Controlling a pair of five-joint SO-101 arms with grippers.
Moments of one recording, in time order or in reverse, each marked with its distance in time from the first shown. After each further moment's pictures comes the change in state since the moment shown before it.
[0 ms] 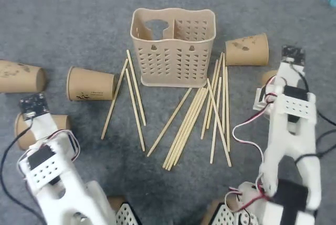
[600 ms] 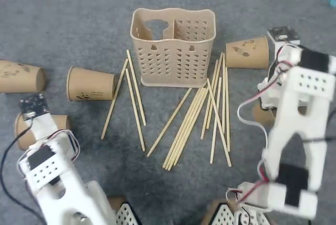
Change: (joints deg) left arm 0.0 0.0 0.0 0.0 0.0; right arm -2.5 14.3 -36.0 42.1 17.8
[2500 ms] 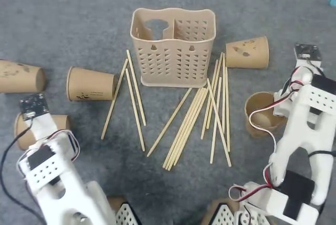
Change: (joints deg) left arm 0.0 0.0 0.0 0.0 0.0; right arm 10.9 -7.4 21.3 -24.4 -3.8
